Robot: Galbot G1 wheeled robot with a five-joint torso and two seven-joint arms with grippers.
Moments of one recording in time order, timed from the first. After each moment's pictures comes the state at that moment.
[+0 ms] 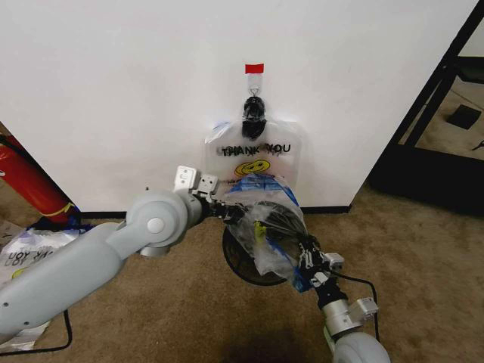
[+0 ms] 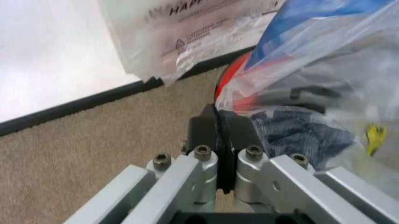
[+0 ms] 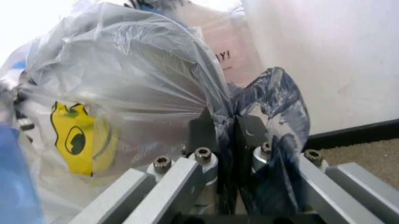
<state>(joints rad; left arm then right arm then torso) 0.36 -0.70 0.29 -2.16 -1.72 0.74 -0.95 -1.54 1.25 0.34 2.00 0.53 0.17 0.04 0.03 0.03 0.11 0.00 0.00</state>
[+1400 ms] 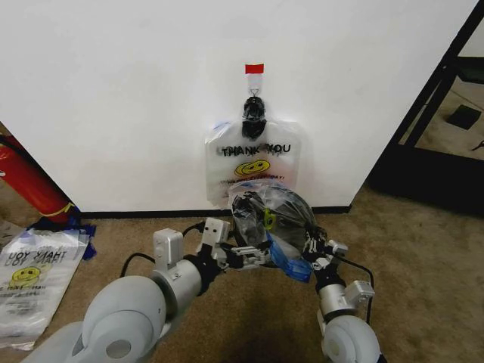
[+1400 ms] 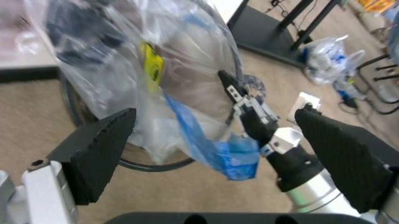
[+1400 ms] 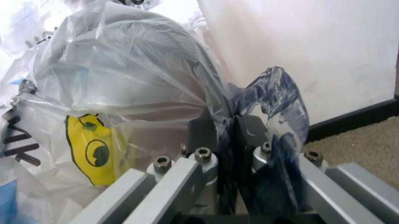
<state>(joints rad) 0.98 -0.85 0.00 -2.49 -1.45 0.57 -0.67 -1.48 1.33 0.33 2.02 0.52 0.10 0.20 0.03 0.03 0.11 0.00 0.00</state>
